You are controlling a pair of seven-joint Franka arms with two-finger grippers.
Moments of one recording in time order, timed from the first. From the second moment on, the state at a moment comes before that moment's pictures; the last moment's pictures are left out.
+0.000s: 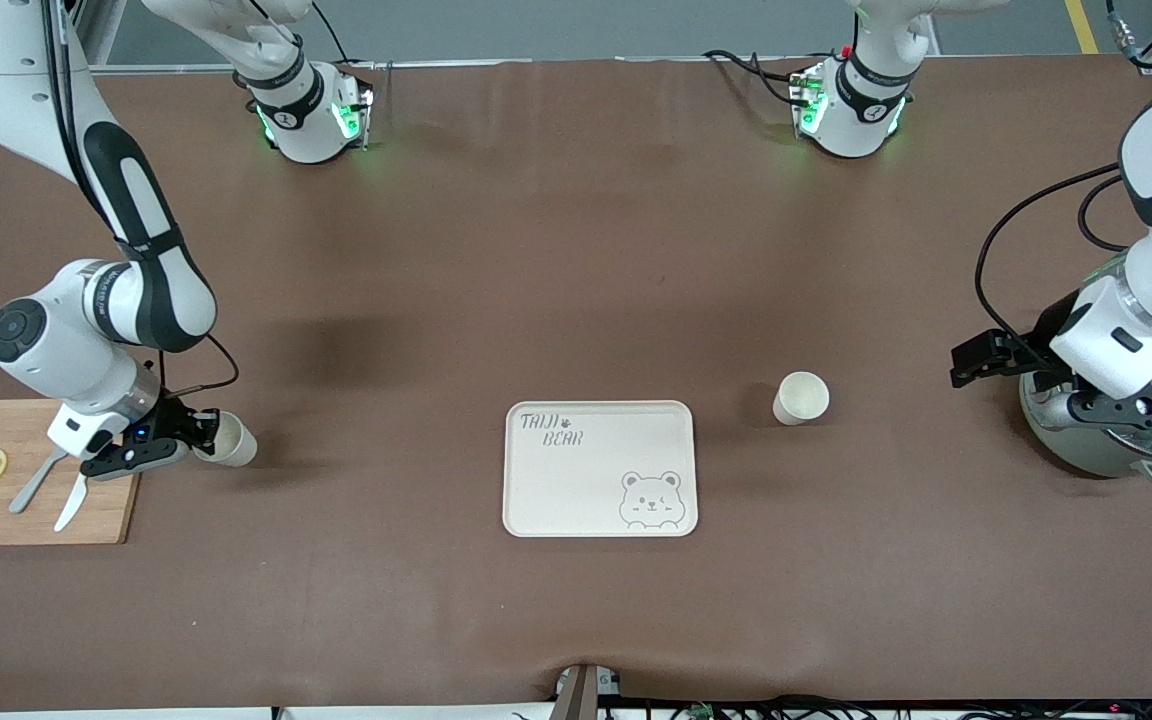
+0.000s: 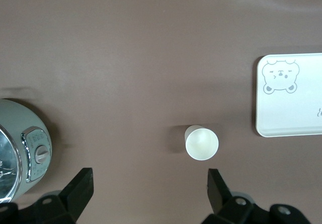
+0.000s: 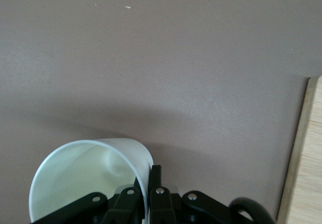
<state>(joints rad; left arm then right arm) -0.02 0.26 -0.09 -1.45 -0.03 1.74 -0.06 -0.06 0.46 -0.04 -1.99 0.14 2.61 -0.46</state>
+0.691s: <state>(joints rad) -0.04 0.27 -0.09 -1.45 -0.02 1.74 -0.06 -0.06 0.48 -0.03 -2.04 0.14 2.72 -0.46</state>
